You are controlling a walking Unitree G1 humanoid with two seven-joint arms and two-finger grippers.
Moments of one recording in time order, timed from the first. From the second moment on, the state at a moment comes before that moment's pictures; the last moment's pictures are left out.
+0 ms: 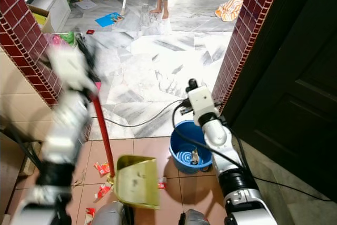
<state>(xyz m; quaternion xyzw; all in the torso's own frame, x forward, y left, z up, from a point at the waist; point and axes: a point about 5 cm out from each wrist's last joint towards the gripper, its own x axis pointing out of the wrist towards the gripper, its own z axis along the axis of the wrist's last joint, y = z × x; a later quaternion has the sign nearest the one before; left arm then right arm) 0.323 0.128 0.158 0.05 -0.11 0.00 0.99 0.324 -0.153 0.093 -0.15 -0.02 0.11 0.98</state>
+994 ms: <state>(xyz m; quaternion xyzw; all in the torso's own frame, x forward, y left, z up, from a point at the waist) 0.314 0.131 0.126 -0.01 -0.03 0.02 1.00 0.314 -0.157 0.090 -0.11 0.01 0.09 0.99</state>
